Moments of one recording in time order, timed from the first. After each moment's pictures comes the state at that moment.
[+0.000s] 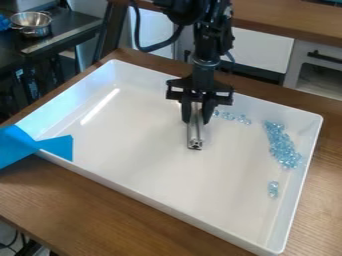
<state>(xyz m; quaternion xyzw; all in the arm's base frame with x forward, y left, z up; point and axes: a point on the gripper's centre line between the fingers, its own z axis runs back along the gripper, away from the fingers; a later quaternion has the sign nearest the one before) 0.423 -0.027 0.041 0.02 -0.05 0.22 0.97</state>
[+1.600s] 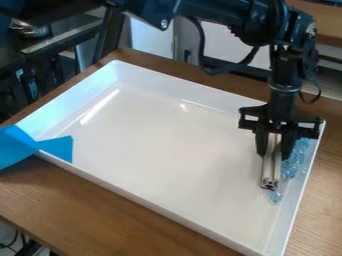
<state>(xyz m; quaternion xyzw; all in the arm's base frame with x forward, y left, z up) 0.404 -0.147 0.043 -0.06 -0.01 0.10 0.99</state>
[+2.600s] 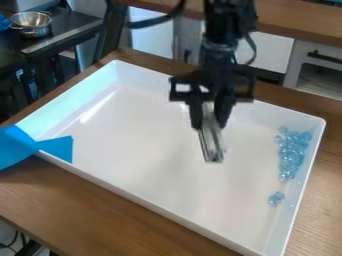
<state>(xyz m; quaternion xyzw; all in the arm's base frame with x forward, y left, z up) 0.346 -0.066 0.099 0.01 -0.02 0.29 0.96</state>
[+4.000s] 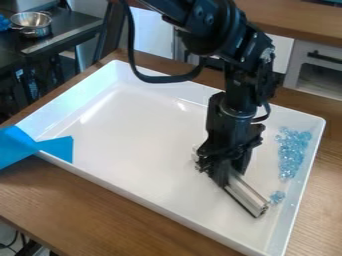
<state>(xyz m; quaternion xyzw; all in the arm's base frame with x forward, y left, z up) 0.337 -0.105 0.040 -0.02 -0.03 0.53 0.85</state>
